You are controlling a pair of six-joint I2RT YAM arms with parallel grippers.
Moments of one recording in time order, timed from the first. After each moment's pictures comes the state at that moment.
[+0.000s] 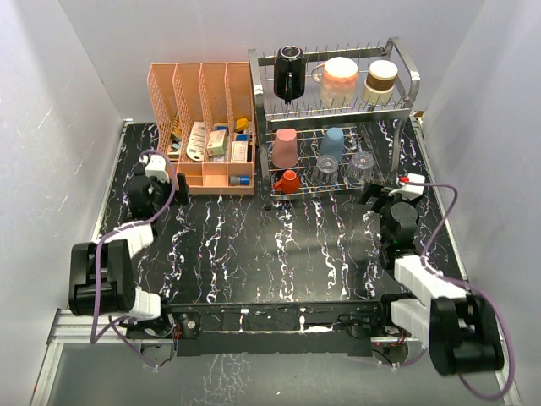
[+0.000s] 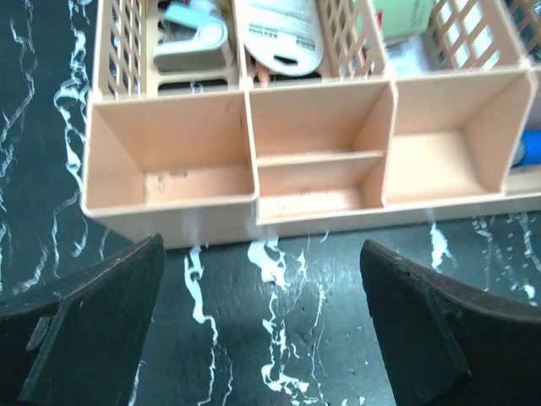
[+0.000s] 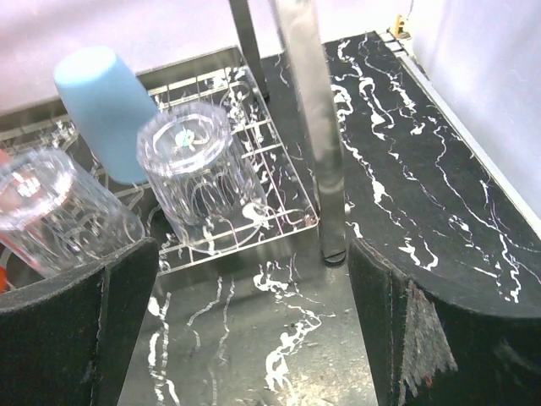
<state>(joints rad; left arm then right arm) 0.08 1.44 0.50 0.57 0.19 0.06 0.06 1.10 0.25 0.81 0.22 0.11</state>
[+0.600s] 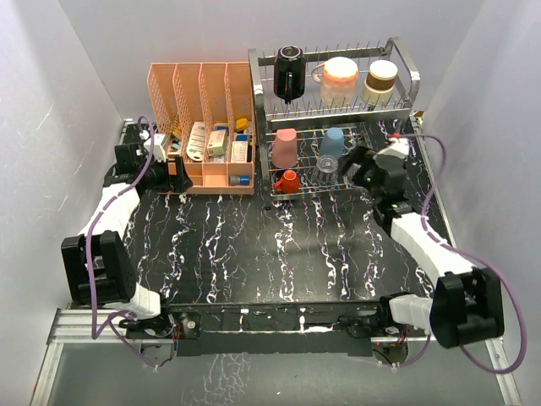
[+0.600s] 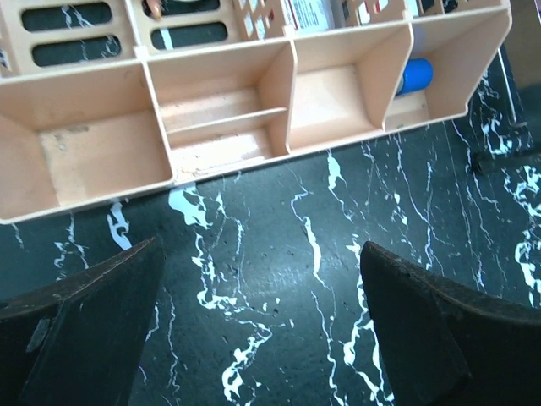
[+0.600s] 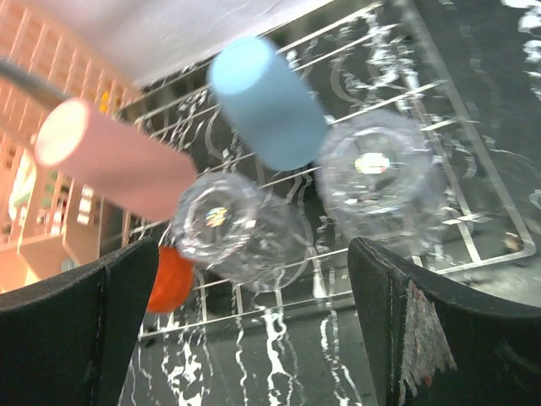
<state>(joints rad) 0.14 1.48 1.04 -0.33 0.47 0.10 0.14 1.17 0.72 0.20 0.10 0.52</state>
